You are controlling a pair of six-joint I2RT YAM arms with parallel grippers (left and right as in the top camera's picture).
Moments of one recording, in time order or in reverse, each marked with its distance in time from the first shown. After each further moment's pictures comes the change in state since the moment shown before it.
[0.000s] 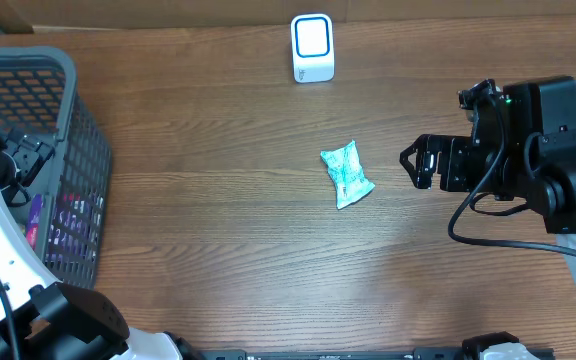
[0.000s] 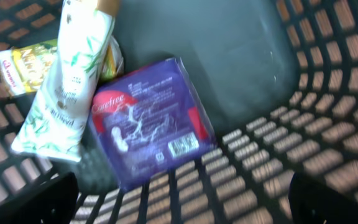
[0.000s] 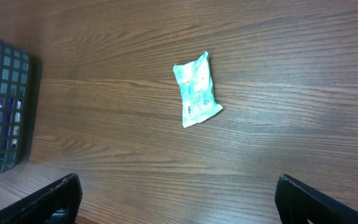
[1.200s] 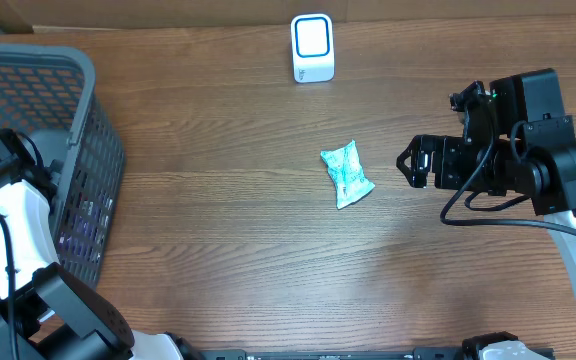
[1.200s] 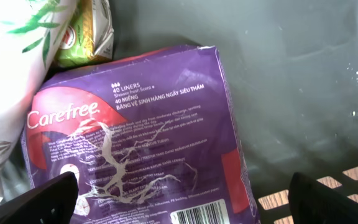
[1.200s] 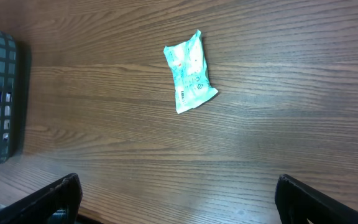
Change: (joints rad) left arm -0.011 -0.023 -0.493 0.444 -0.018 -0.111; right arm 0.000 0.059 0.000 -0.042 0.000 0.000
